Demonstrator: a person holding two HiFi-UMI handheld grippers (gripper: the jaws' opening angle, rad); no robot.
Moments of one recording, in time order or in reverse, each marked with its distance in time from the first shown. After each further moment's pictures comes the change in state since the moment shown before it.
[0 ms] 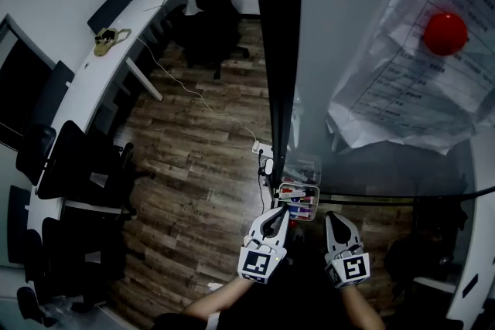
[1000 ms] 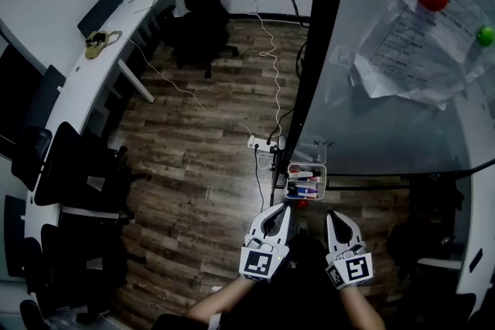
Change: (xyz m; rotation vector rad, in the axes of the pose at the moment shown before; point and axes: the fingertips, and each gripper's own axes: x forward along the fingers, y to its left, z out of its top) left arm -0.062 0.000 0.014 -0.007 -0.070 -0.048; right arm -0.039 0.067 0.012 0.013 -0.049 -0.066
